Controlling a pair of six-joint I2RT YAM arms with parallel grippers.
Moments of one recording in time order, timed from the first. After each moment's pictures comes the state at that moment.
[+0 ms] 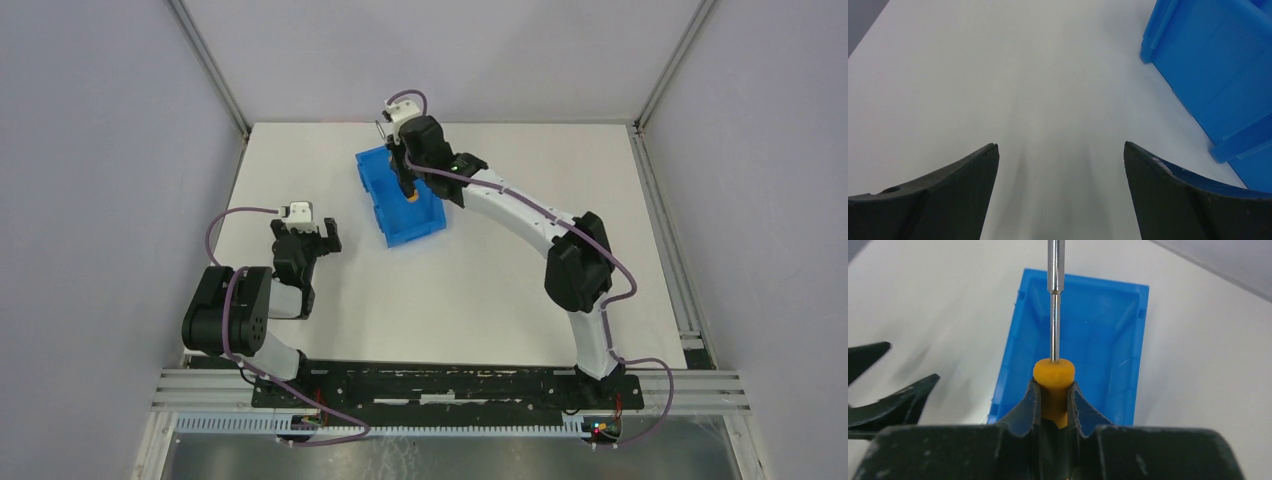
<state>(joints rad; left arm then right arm) -0.02 1.55 0.25 1.13 -0.05 0.00 0.76 2.04 1.94 -0.34 0.17 0.14</state>
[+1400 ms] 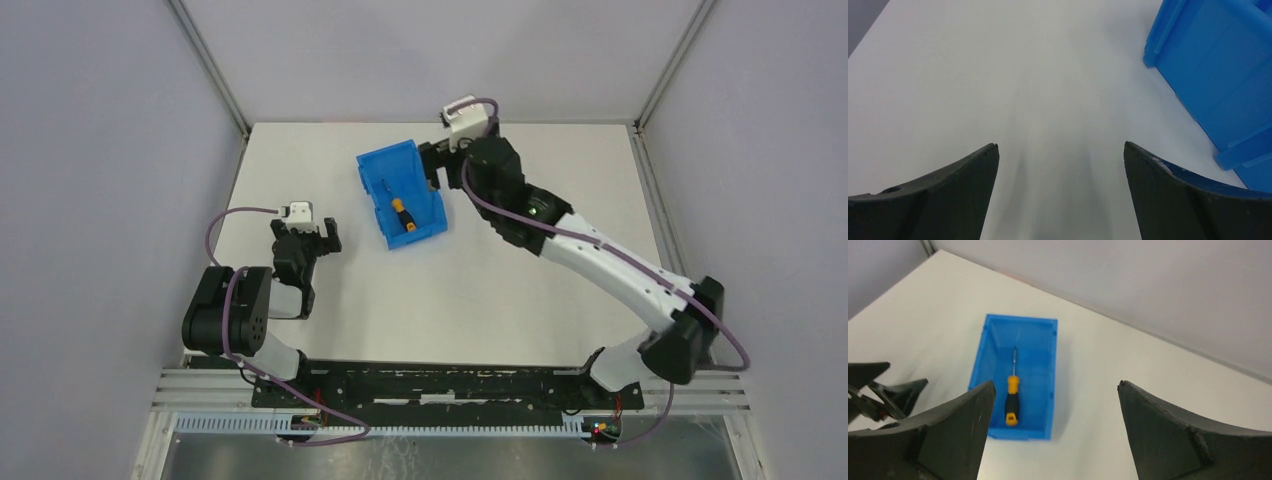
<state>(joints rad) -0.02 1.55 0.25 1.13 -0.05 0.00 0.85 1.57 1.57 -0.18 0.45 -0.02</state>
